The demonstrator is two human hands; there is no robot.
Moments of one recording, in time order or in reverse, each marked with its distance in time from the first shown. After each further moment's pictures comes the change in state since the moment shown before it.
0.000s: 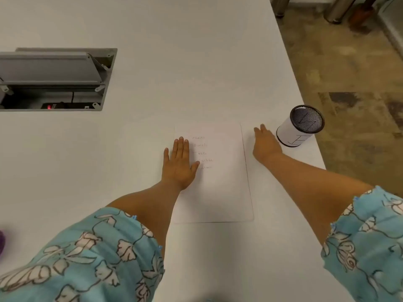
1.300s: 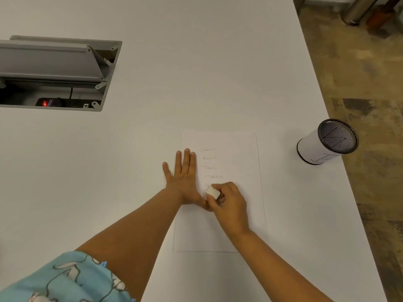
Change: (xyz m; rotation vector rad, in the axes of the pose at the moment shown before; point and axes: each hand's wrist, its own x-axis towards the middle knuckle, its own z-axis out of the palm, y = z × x) left_hand 0.020 -0.012 0.003 0.014 -0.328 -0.017; right_hand -0.087 -0.099 0.099 0.794 0.209 -0.125
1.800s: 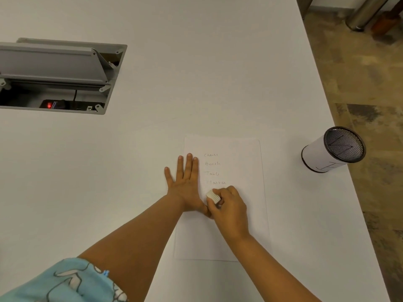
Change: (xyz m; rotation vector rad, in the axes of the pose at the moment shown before) left_hand 0.000 0.001 0.001 -0.005 0.018 -0.012; right_hand 0.007 -0.004 0.007 -0.086 0.014 0.003
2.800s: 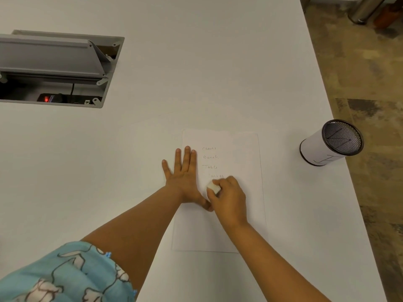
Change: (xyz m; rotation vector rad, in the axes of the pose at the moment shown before) left_hand -0.001 0.001 -0.004 0.025 -0.027 -0.015; right_hand 0.007 -0.006 -0.006 -0.054 -0.013 0.049
